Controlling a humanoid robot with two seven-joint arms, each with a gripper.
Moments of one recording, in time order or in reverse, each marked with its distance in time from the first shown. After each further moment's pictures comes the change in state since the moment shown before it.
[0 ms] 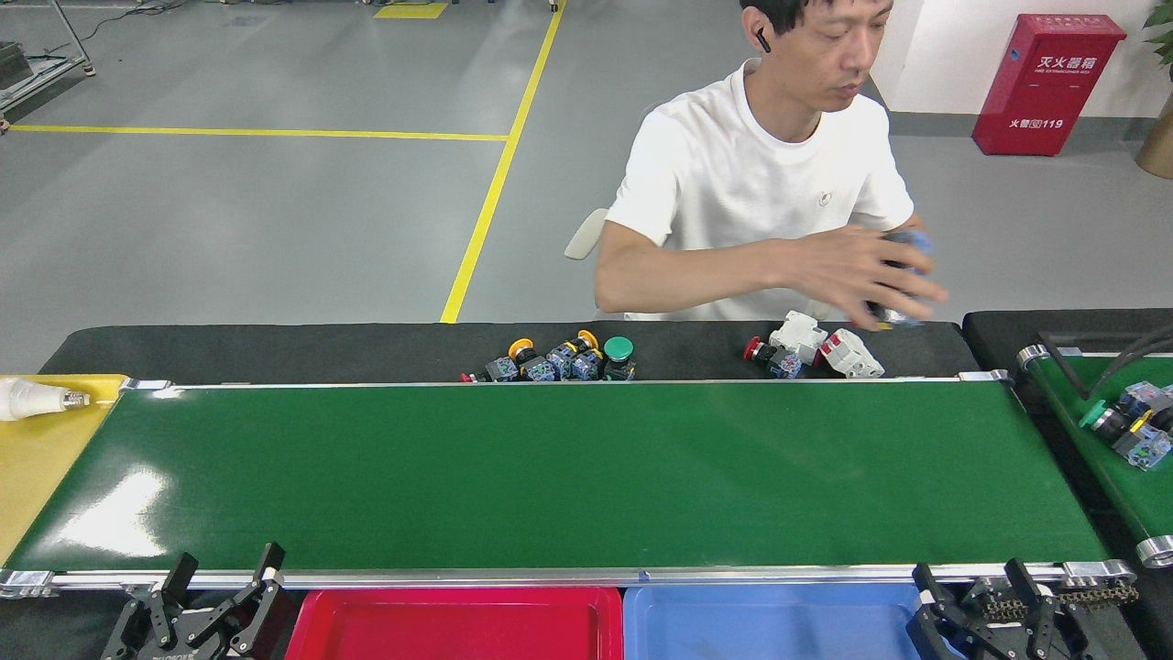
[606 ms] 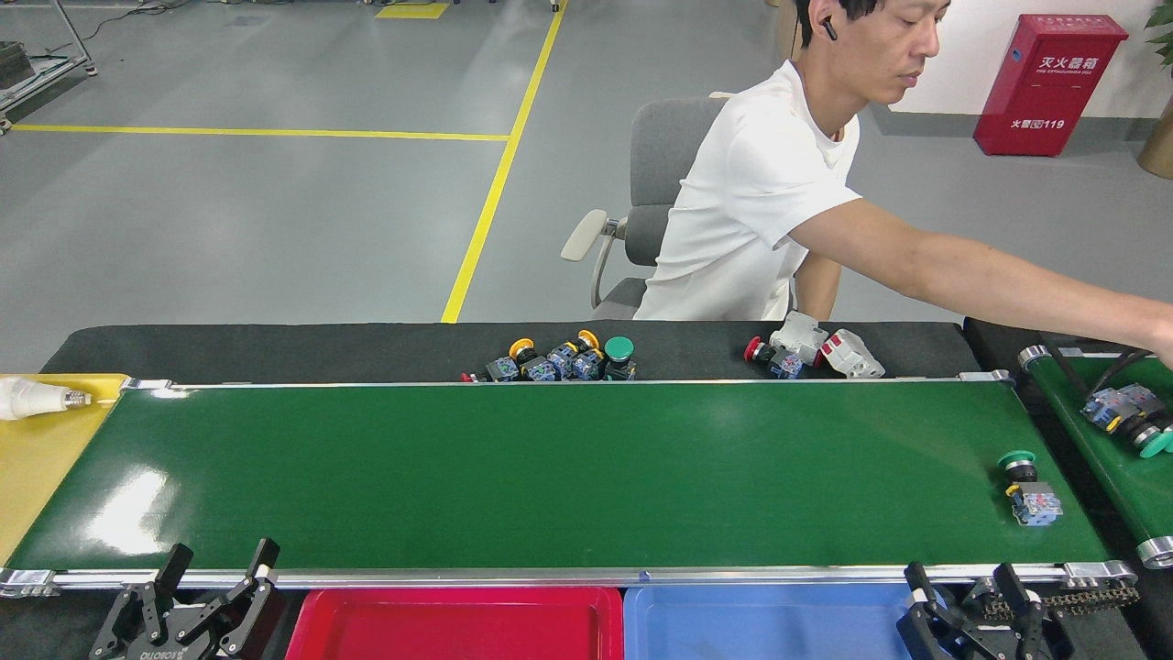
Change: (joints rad) left arm -0.005 -0.005 0.090 0.000 0.001 -0.160 0.004; right arm 0.000 0.034 0.000 0.000 -0.055 0.000 -0.005
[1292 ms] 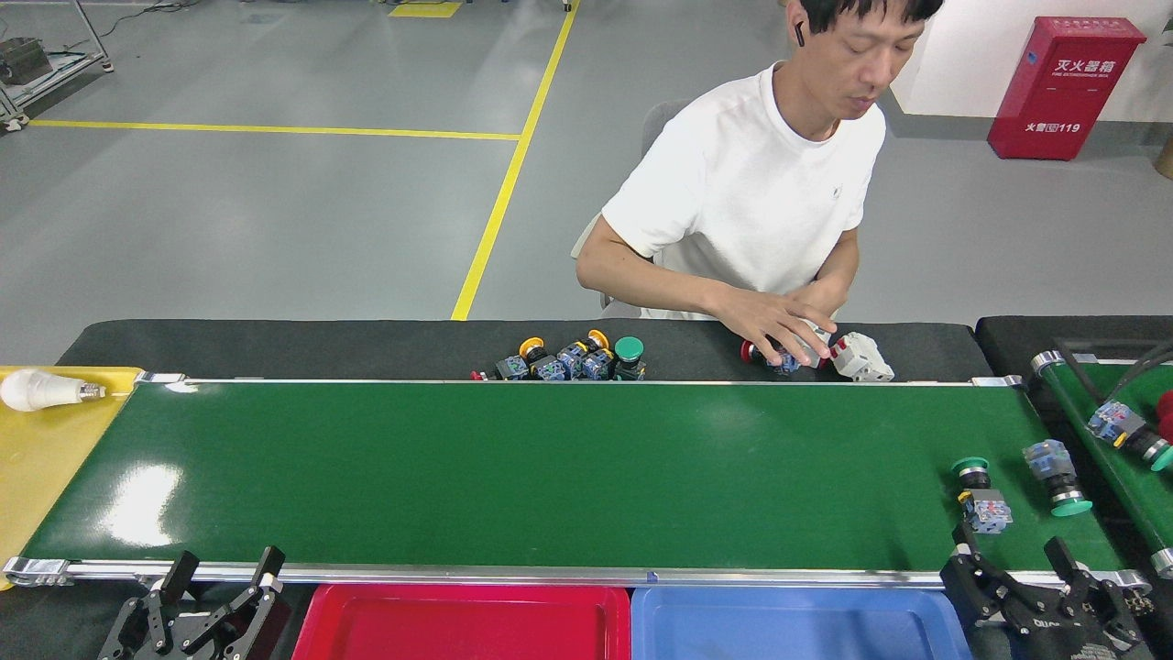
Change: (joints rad) left arm -0.017 -0.110 0.039 0.000 -0.061 -0.043 -0.052; right arm -0.172 -0.071 -0.014 0.133 0.020 0.156 0.199
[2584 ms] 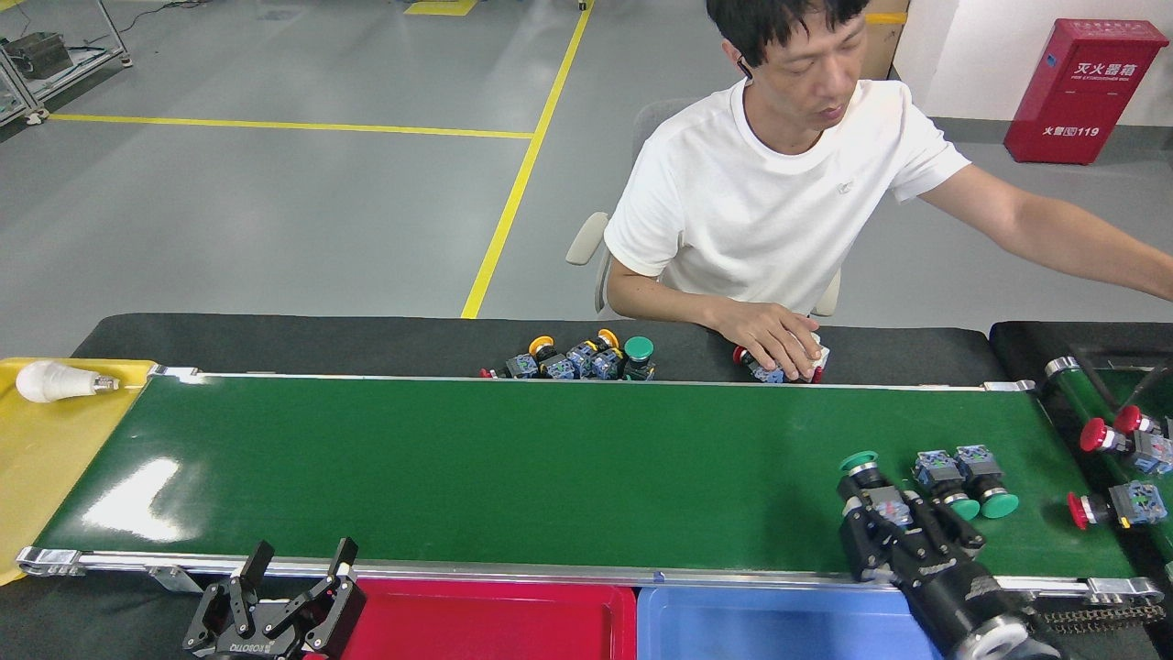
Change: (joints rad) left arm -0.035 -0.096 -0.101 0.000 -0.113 0.034 -0.007; right arm -0.031 0.069 0.234 -0.098 -0.147 -0.337 0.139
